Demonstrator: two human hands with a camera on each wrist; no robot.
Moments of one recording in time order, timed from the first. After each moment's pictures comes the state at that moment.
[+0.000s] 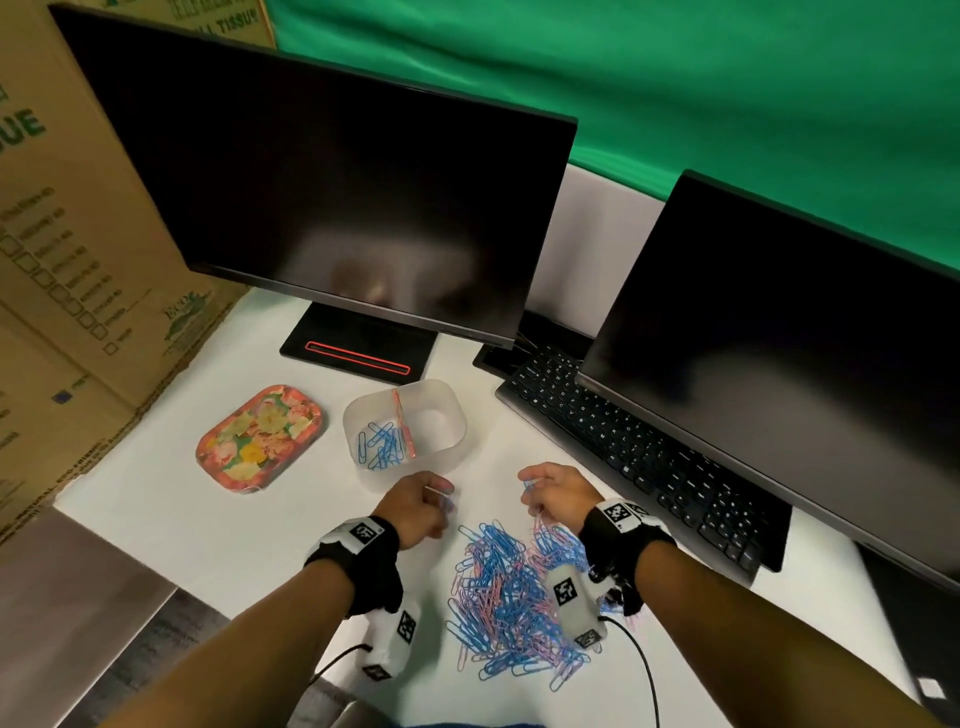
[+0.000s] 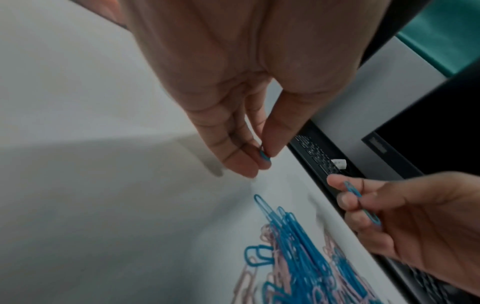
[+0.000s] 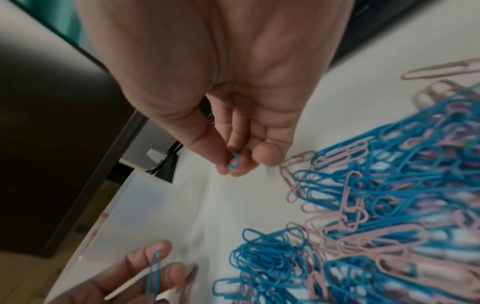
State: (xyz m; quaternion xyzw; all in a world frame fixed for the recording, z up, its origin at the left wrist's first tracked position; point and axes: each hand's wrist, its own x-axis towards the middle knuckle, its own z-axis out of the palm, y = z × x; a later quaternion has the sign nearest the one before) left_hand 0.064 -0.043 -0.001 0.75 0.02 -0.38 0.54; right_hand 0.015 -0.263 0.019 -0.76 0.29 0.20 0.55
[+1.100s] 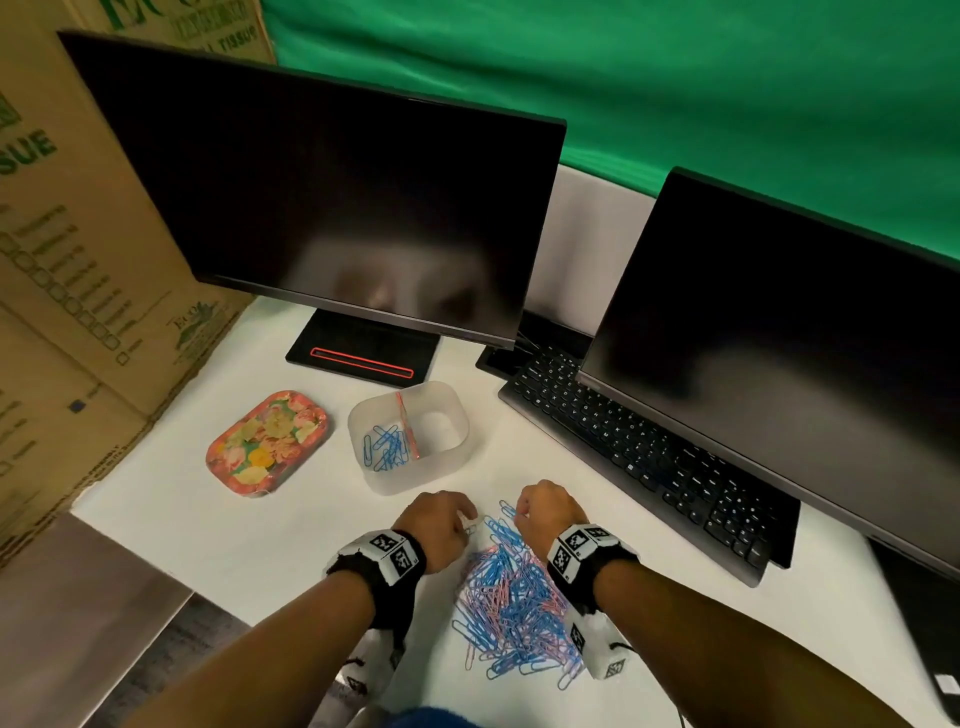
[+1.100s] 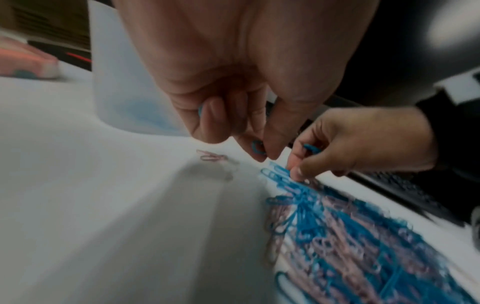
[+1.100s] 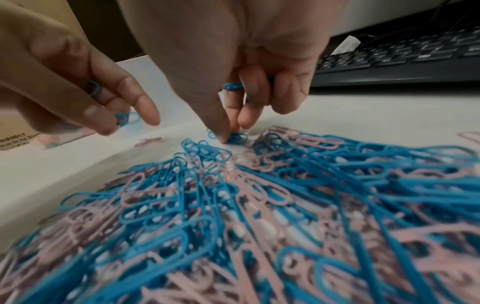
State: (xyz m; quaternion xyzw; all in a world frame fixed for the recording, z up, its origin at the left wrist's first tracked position) left_hand 0.046 -0.054 0.002 0.90 -0.21 -0.29 0.25; right_hand 0.007 -0.233 -0.003 -0.95 0.16 0.20 0.15
